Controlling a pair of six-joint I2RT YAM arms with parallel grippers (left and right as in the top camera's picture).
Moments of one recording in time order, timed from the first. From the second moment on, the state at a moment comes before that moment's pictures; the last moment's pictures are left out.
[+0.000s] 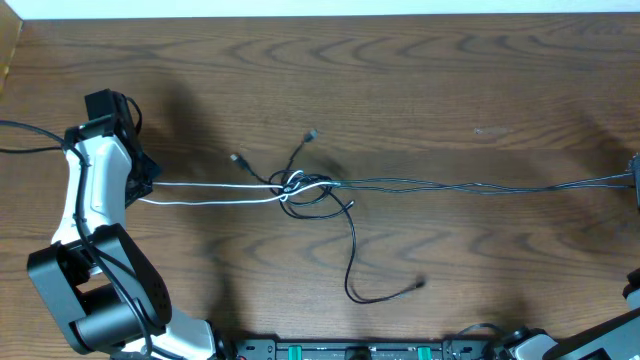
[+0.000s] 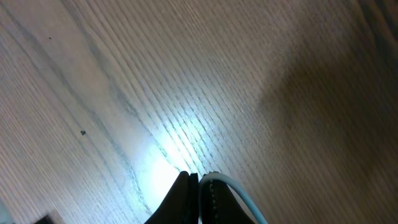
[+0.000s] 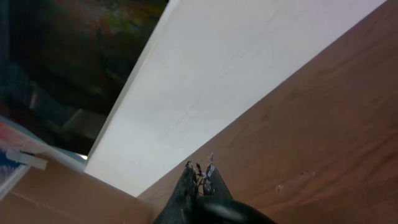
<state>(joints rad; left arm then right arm) 0.35 1.73 1.27 -0.97 -0.34 -0.55 -1.06 1.38 0.53 0.98 -1.37 1.07</state>
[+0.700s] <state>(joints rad) 0.29 1.73 1.27 -0.89 -0.12 -0.37 -0.89 1.38 0.53 0.88 -1.33 0.96</state>
